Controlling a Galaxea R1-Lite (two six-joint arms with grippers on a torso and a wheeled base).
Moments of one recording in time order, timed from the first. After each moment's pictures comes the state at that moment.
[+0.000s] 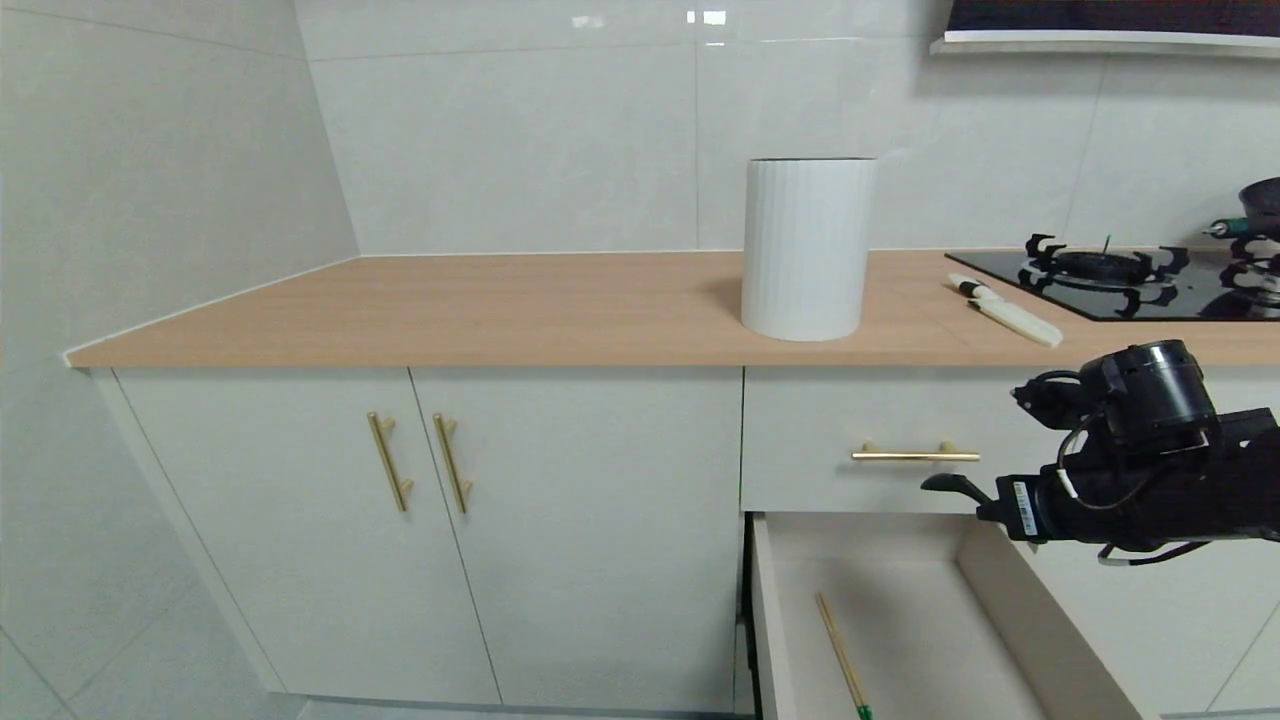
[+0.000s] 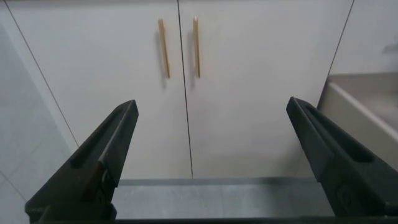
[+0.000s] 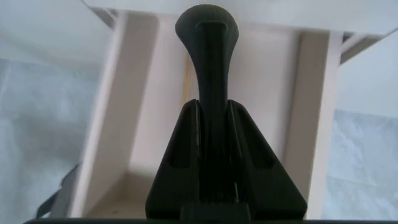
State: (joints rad) left arm 0.00 0.00 0.00 0.00 -0.04 0.01; right arm 0.17 1.73 -0.84 -0.08 0.05 0.11
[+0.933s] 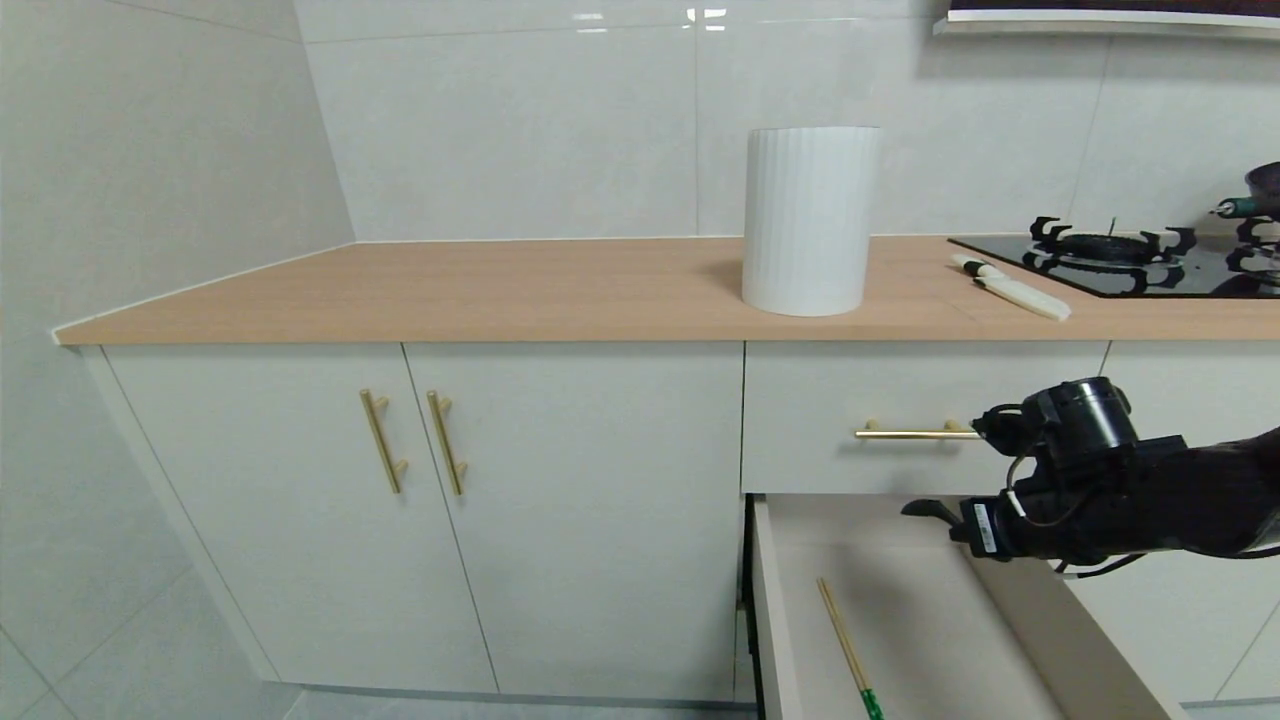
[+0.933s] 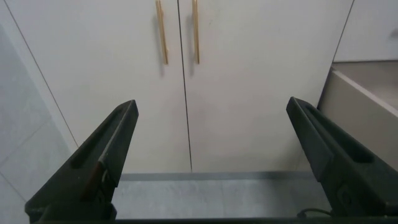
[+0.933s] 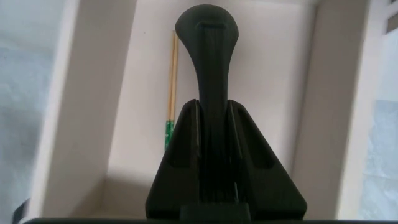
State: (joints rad) left arm 0.00 0.00 0.00 0.00 -0.04 0.01; right arm 0.17 1.91 -0.85 -0.19 0.04 0.11
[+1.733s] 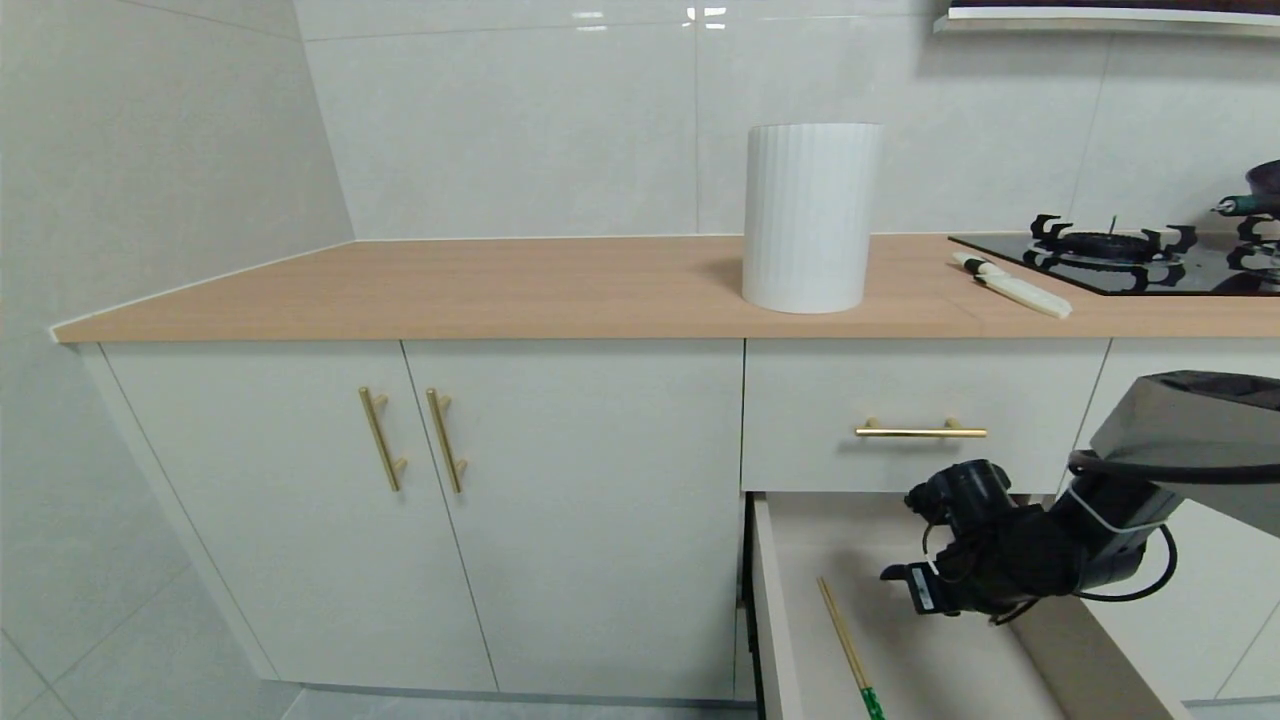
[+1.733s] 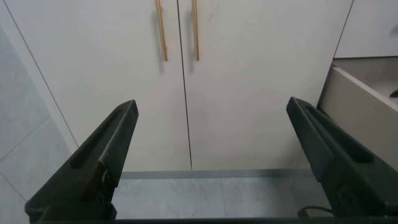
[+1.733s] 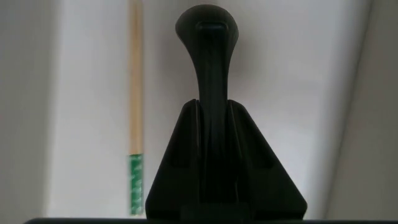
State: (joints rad) left arm 0.00 0.00 0.00 0.00 -0.04 0.01; right arm 0.20 2.33 -0.93 -0.35 -0.08 0.09
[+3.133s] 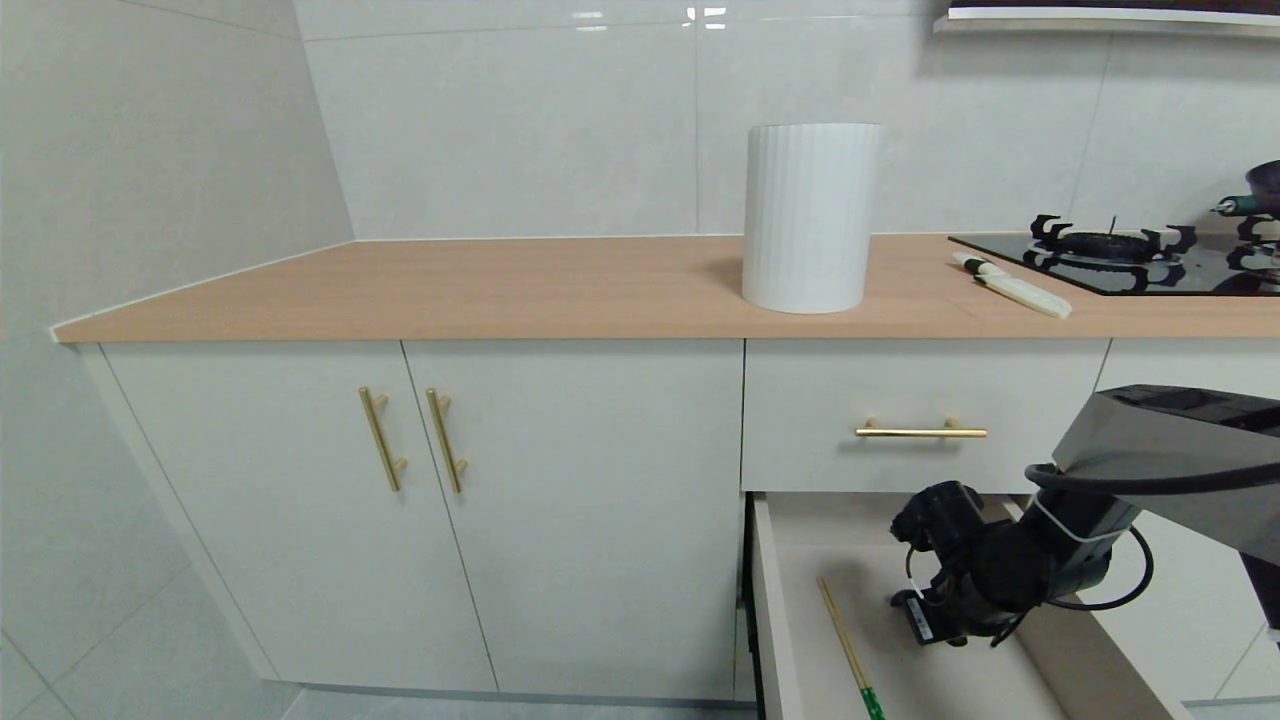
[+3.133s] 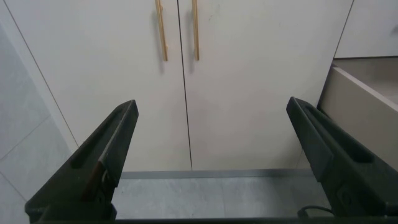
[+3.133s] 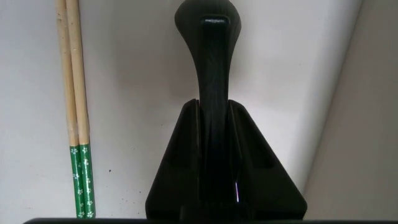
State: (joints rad) left arm 0.00 0.00 0.00 0.00 -0.04 0.01; right arm 0.24 2.39 -0.96 -0.25 -0.20 0.05
